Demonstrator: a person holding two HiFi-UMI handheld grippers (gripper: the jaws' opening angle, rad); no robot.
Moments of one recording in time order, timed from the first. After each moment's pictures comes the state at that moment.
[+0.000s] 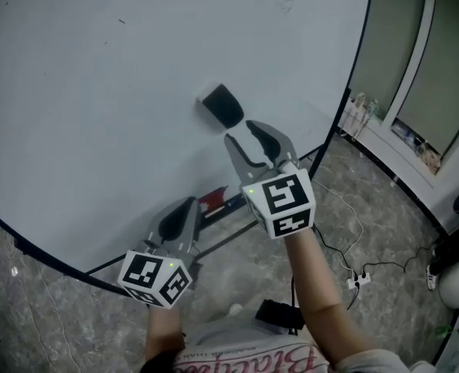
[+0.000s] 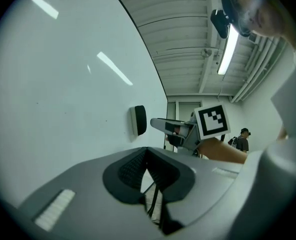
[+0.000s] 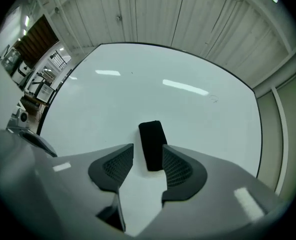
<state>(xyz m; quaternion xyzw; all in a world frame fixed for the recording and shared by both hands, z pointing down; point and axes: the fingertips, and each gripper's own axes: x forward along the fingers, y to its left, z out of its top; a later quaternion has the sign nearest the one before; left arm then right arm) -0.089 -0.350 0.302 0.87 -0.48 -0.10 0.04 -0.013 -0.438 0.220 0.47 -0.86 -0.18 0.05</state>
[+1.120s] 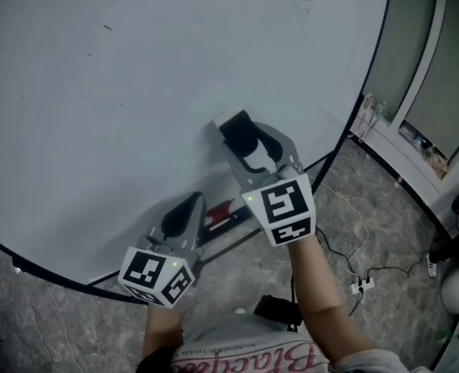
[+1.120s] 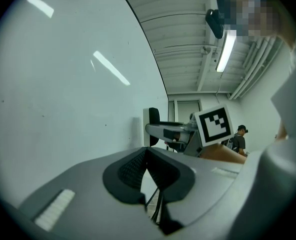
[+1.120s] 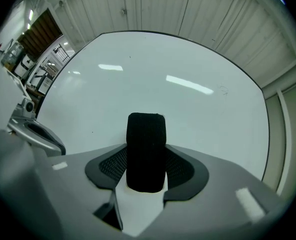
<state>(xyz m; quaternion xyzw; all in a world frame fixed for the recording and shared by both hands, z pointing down) -0.091 -0.401 0.287 0.88 -0.47 -0.09 0.02 -0.030 -0.480 0.224 0.46 -0.86 -0.19 0.08</state>
